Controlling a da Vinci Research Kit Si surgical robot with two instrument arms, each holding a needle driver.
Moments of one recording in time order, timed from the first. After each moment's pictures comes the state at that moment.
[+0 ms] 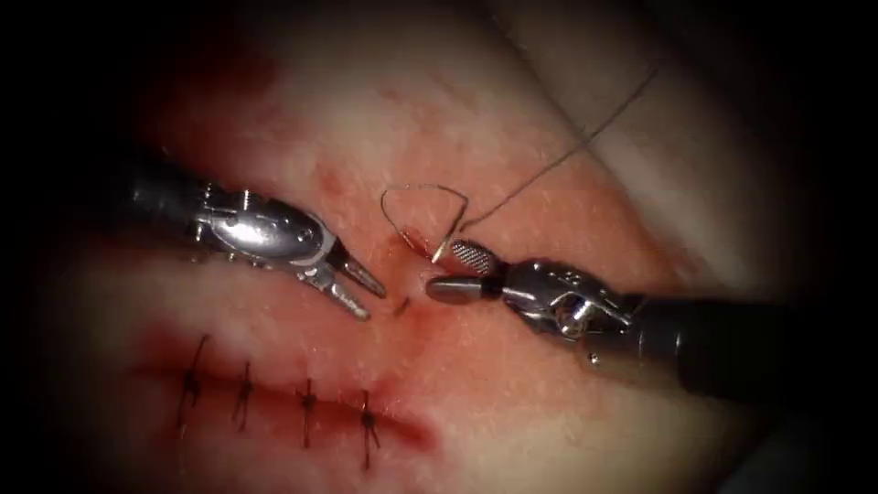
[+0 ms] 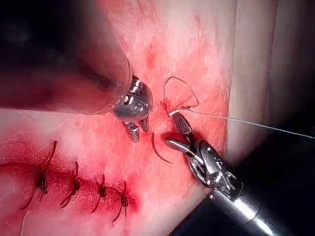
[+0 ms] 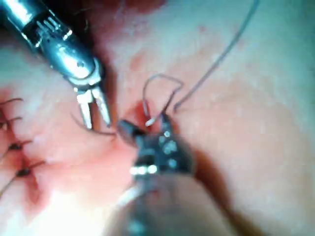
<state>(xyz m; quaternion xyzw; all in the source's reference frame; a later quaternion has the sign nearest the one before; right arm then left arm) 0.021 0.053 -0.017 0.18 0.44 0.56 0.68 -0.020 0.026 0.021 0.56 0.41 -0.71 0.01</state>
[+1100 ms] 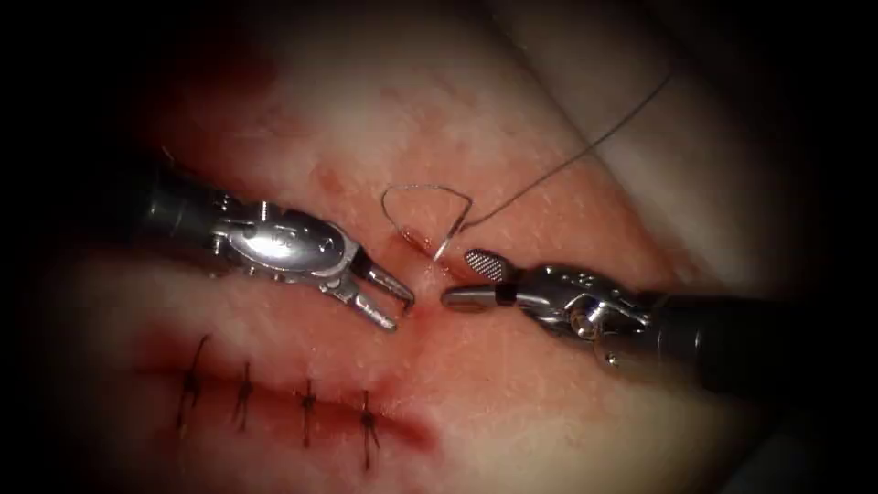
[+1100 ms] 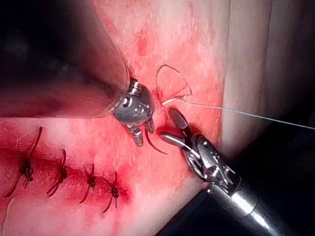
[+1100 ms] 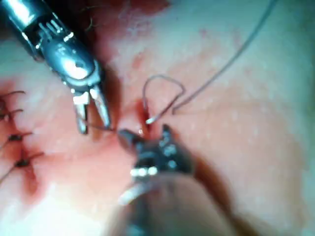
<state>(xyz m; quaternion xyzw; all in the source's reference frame) 0.020 0.053 -0.017 0.19 0.44 0.54 0.70 -0.023 0.025 0.019 0.59 0.41 -0.70 -0.03</state>
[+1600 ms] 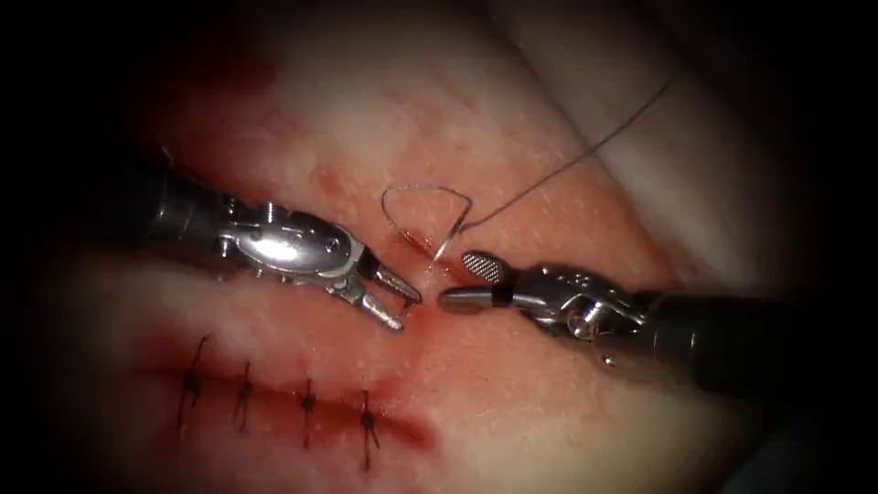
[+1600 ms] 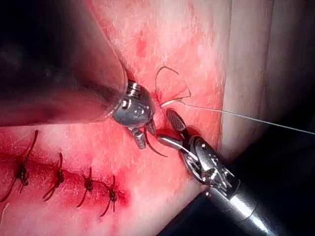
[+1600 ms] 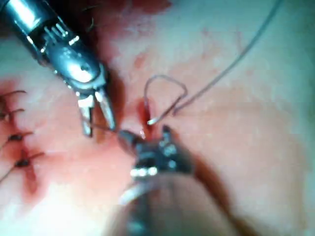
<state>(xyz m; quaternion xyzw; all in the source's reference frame) 0.021 0.053 -0.017 0.19 0.44 0.53 0.70 -0.023 0.026 0.019 0.60 0.41 -0.68 -0.07</state>
